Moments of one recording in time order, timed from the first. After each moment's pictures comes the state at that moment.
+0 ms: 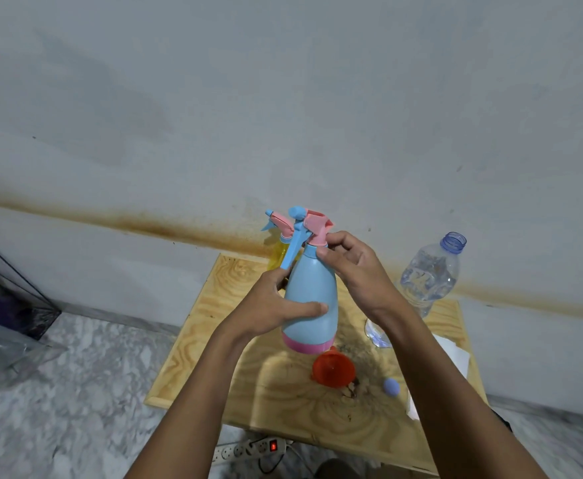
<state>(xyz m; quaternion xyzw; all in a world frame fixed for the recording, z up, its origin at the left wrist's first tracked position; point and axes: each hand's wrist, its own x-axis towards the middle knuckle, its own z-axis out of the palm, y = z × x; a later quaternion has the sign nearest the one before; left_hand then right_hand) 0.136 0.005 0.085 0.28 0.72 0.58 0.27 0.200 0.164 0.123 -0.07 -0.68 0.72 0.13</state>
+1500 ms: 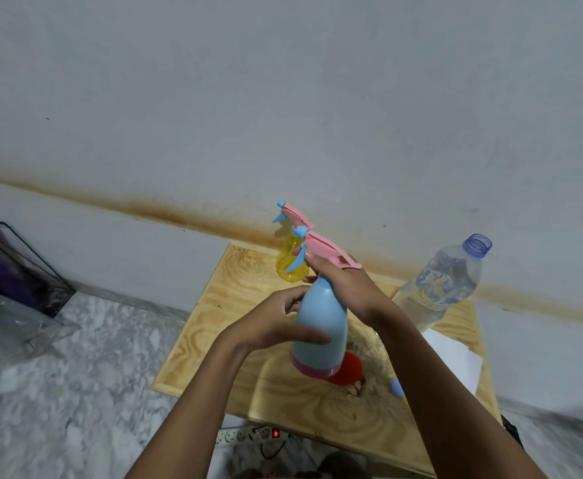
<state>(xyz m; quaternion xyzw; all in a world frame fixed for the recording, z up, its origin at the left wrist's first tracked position) 0.134 -0.002 0.046 0.30 0.67 0.56 0.38 0.188 0.148 0.108 -0.08 -0.75 0.65 0.03</state>
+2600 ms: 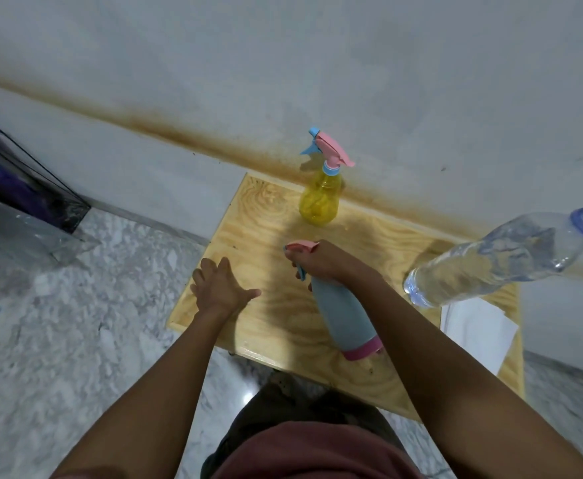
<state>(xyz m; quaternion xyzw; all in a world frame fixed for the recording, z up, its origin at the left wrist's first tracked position) 0.081 -0.073 -0.117 -0.02 0.96 0.17 0.21 0.110 0.130 -0.007 -0.17 -0.85 0.43 -0.27</state>
